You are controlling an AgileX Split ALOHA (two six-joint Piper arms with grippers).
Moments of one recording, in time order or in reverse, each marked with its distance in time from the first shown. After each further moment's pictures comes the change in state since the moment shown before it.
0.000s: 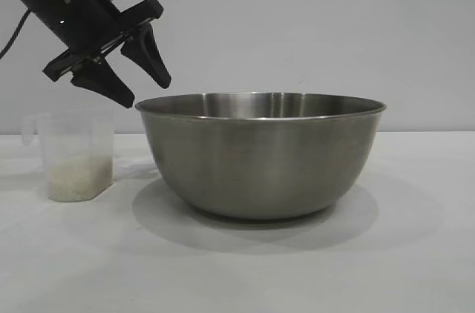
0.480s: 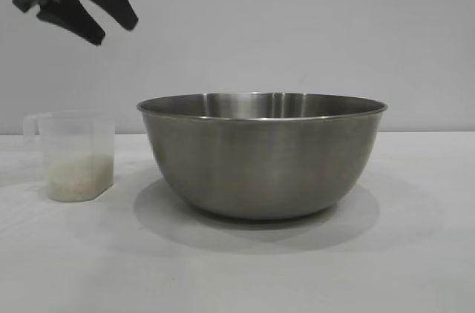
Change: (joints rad) left arm 0.092 -0.196 0.000 0.136 0.166 -0.006; right arm 0.000 0.000 0.000 0.000 0.000 0.000
